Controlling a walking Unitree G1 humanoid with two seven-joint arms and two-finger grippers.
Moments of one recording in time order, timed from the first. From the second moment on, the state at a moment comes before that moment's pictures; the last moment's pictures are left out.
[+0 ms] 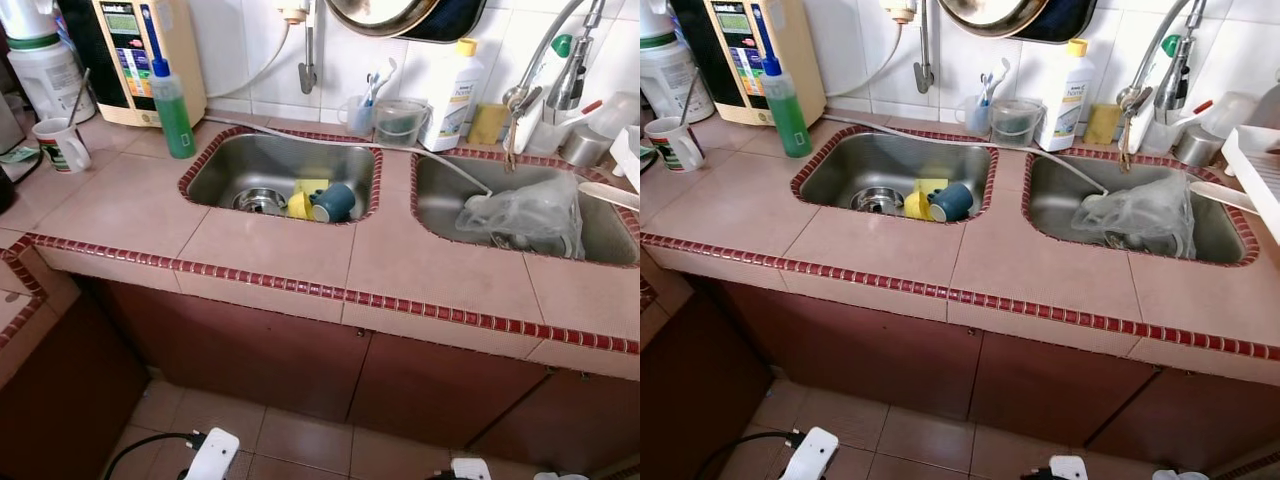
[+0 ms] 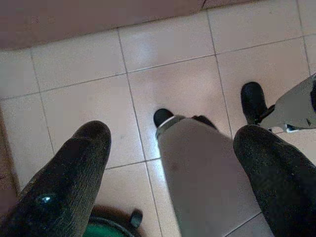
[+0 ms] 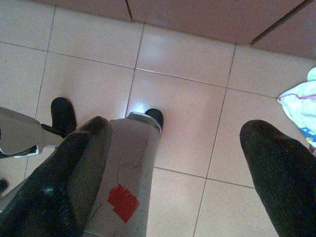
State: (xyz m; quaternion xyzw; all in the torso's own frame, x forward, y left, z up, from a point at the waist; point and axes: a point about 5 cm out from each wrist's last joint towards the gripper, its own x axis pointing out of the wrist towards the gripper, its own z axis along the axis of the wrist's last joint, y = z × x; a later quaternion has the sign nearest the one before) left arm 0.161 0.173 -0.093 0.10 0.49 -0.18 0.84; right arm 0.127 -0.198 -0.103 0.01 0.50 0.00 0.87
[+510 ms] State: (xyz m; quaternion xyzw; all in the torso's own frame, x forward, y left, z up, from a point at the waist) left arm 0.156 0.172 -0.096 0.13 0.49 -0.15 0.85; right arm 0.127 -0.191 -0.104 -0.01 0.50 0.01 0.86
